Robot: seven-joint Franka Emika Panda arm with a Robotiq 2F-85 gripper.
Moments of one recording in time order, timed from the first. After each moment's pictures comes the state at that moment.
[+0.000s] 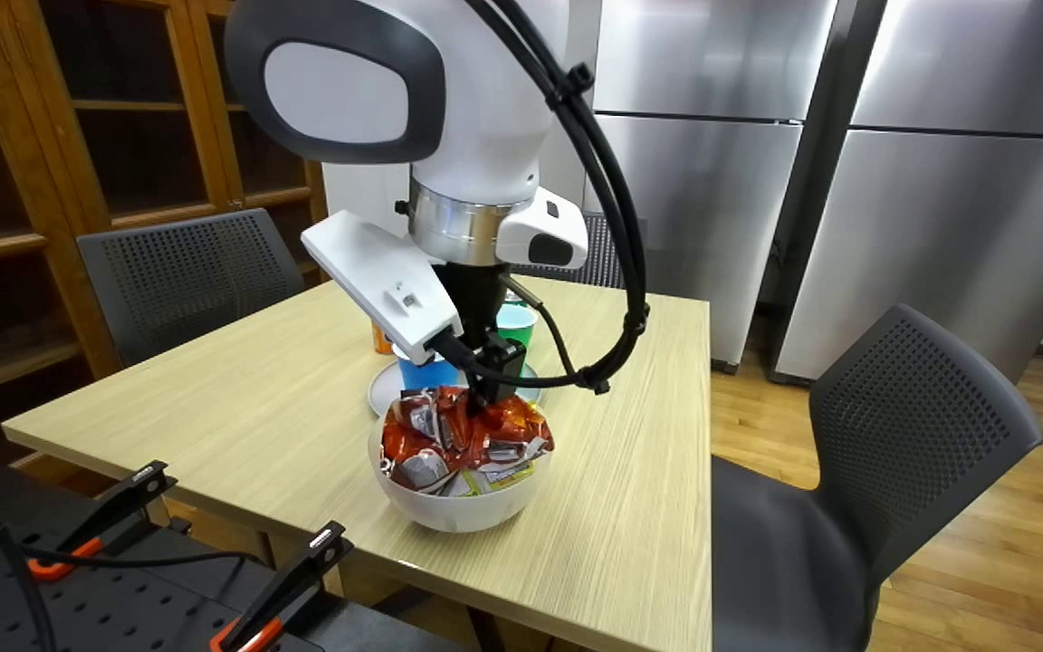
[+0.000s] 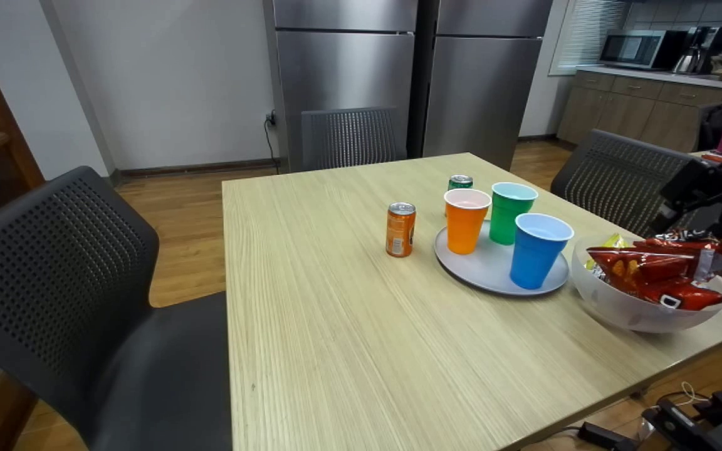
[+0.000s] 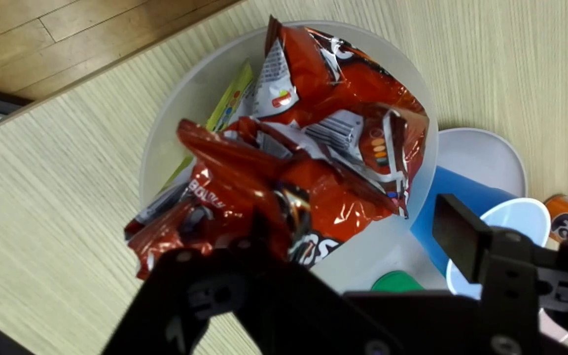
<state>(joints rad) 0.05 -0.05 -0.51 -2.78 0.72 2.74 -0.77</state>
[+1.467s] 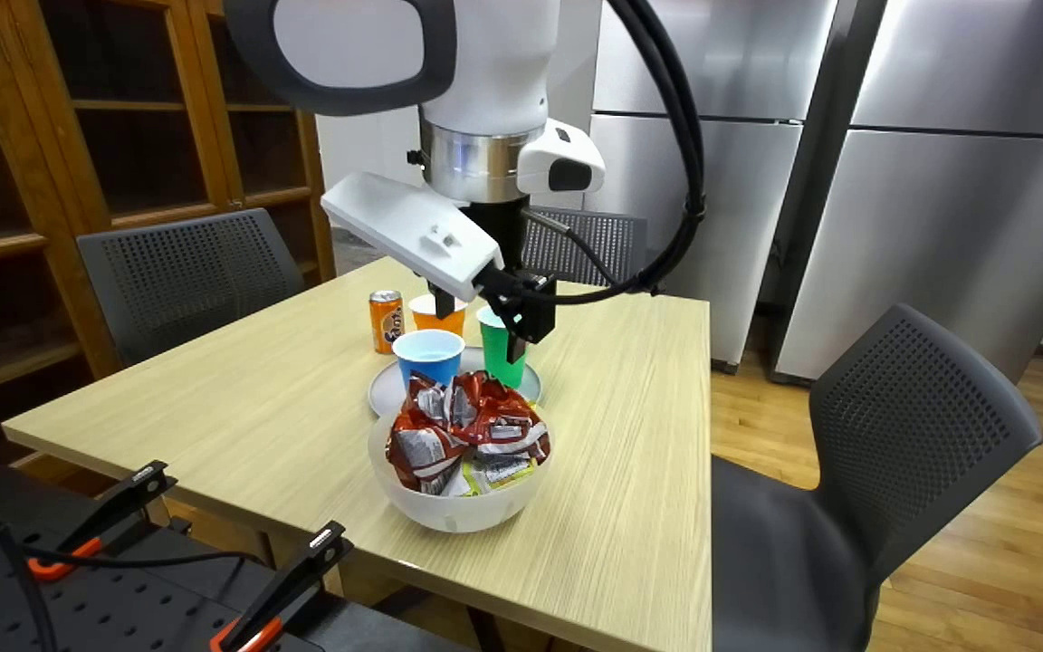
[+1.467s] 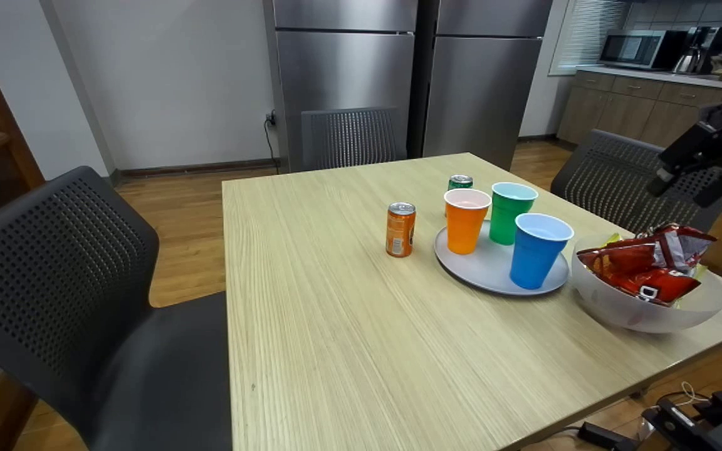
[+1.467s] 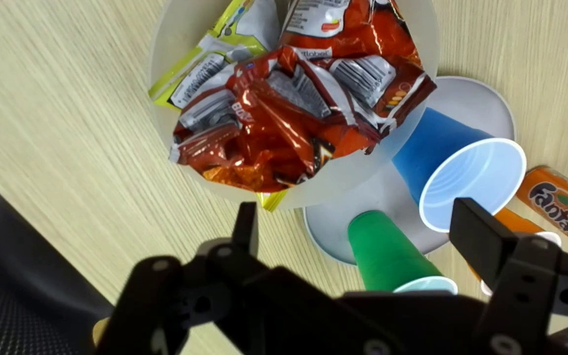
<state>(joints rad) 0.05 -0.14 -0.50 -2.77 0.57 2.81 -0.75</state>
